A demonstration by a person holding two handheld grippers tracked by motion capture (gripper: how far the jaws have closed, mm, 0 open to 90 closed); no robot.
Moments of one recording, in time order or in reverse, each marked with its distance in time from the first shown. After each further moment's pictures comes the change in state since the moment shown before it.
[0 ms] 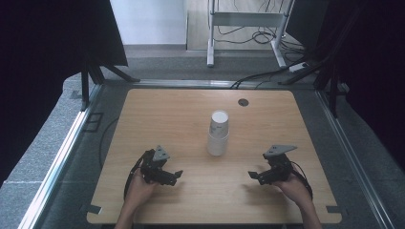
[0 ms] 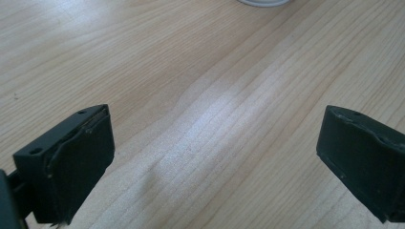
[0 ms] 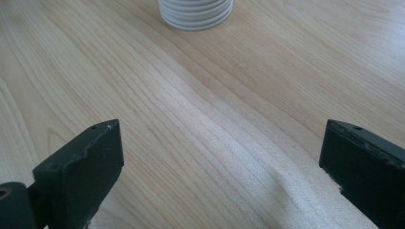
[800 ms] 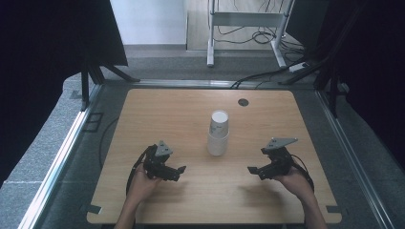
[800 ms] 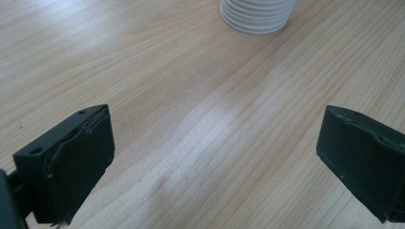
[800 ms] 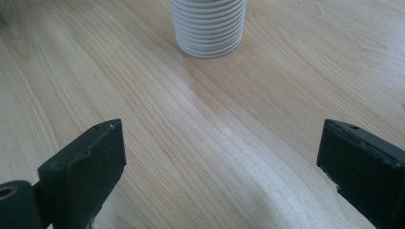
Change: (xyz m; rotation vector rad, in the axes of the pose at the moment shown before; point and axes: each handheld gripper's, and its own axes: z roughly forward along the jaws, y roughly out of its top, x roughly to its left) left arm -0.002 0.020 -0.001 -0.027 -0.007 0.005; right arm -0.001 0.026 -0.011 0.000 0.041 -0.031
